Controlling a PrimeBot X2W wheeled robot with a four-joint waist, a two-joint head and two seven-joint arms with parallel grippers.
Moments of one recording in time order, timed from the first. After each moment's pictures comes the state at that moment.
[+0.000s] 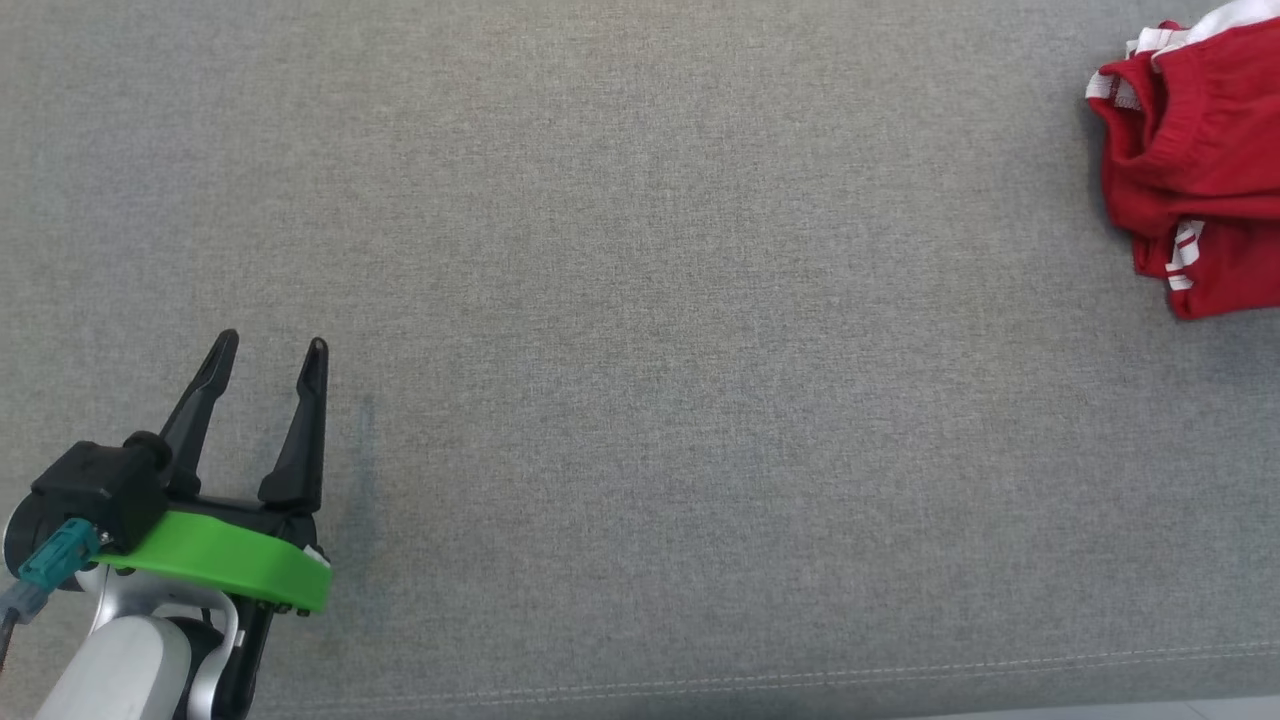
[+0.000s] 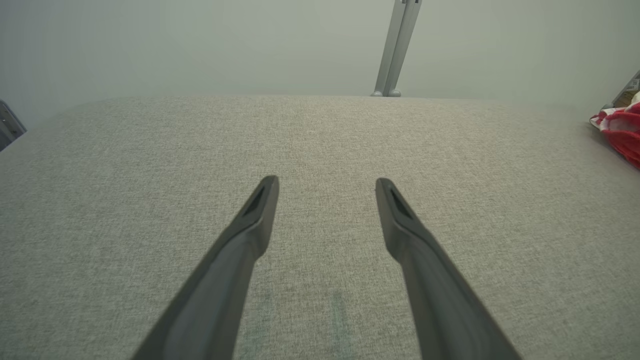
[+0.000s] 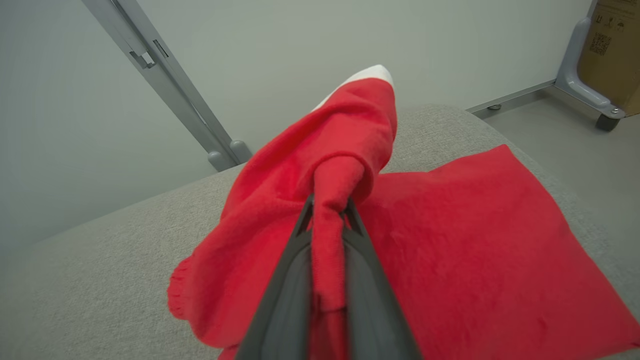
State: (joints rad) left arm -0.14 0.38 -0.32 -0.07 -0.58 0.10 -0.18; right arm -0.54 -0.51 0.04 0.53 0.74 0.08 0.03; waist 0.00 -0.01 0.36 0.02
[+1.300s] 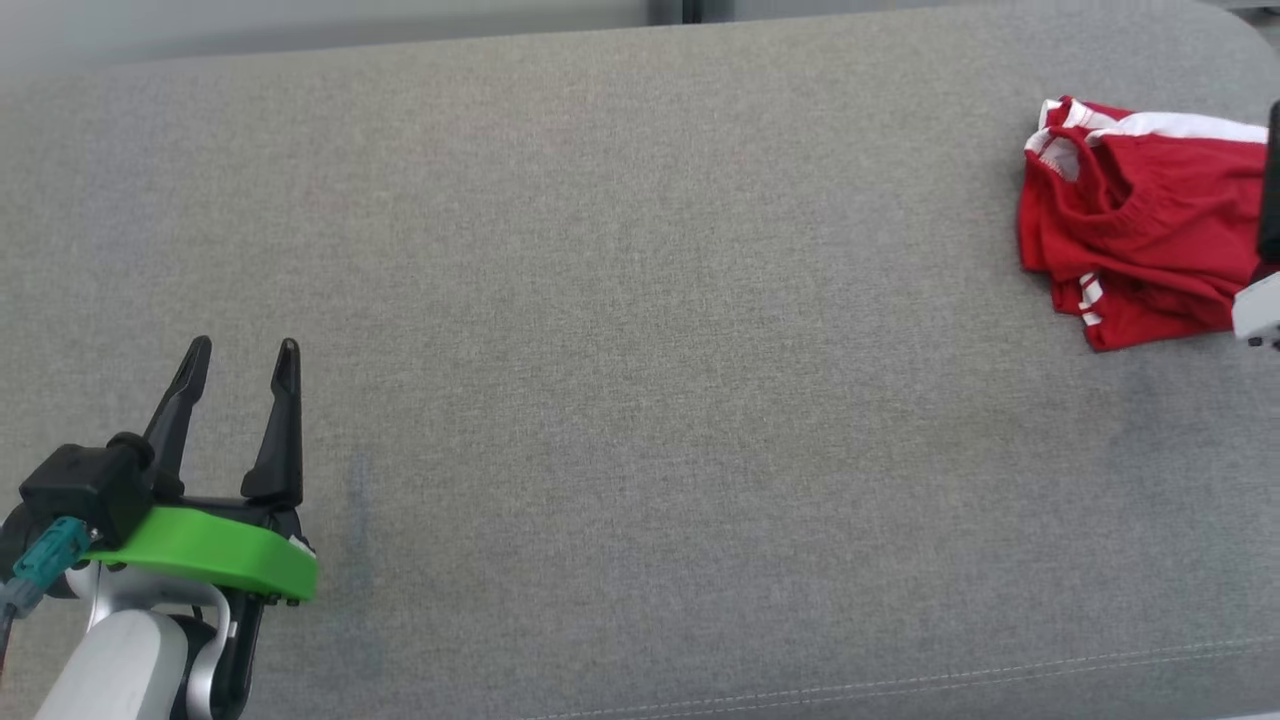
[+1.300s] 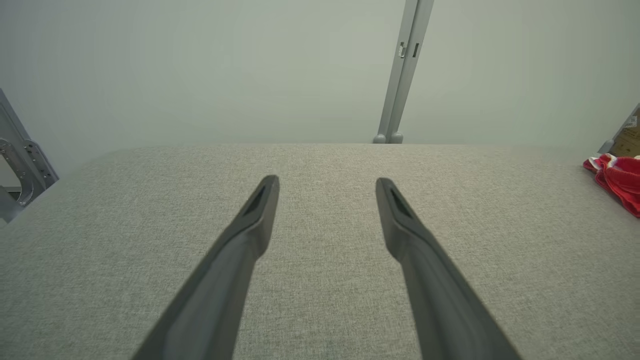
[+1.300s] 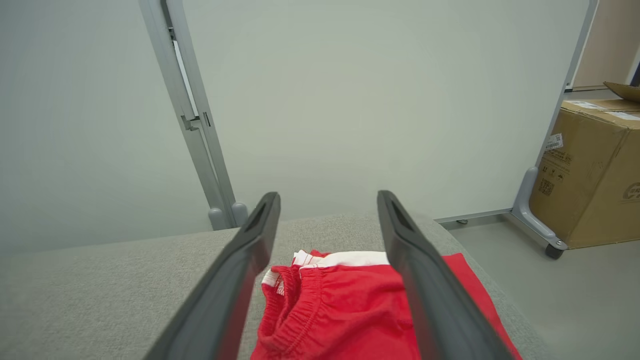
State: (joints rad) left arm -0.16 0.36 -0.29 0.02 -0.58 0.10 -0.21; right arm -0.47 -0.48 0.13 0.44 0.54 -0.01 -0.23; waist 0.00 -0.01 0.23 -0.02
